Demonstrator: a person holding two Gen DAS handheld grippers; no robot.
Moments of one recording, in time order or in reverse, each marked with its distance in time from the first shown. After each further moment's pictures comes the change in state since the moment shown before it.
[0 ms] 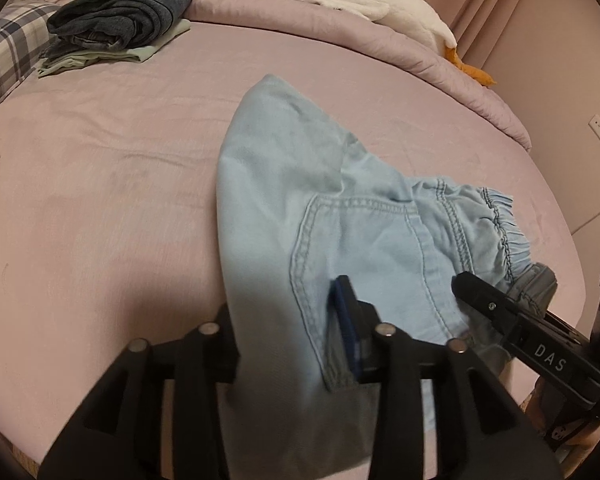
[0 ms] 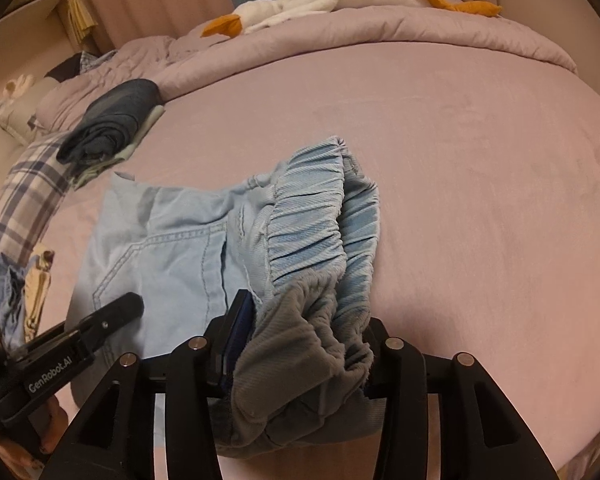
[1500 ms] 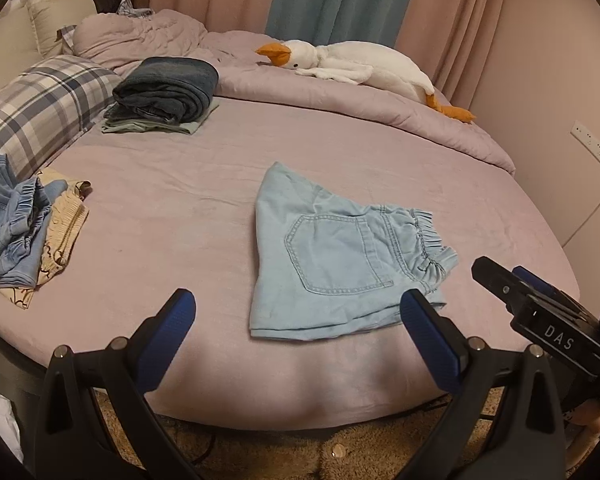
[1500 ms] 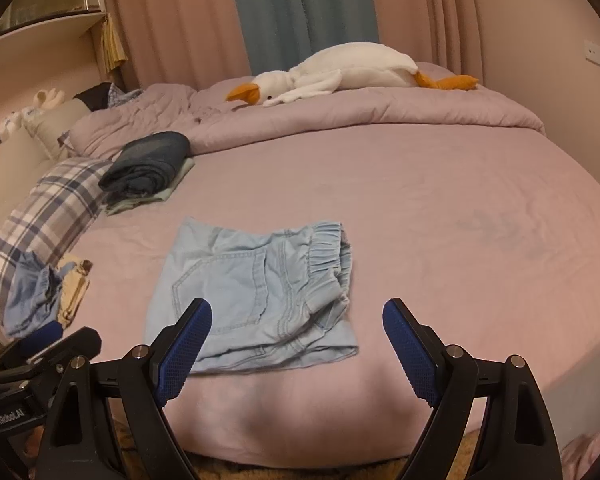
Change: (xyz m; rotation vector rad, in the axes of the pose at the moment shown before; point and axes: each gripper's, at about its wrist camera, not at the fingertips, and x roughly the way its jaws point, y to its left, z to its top) left arm -0.145 -0.024 -0.052 0.038 -0.211 0.071; right arm -0.122 0.018 -0.033 -0.079 -0.232 -0.034
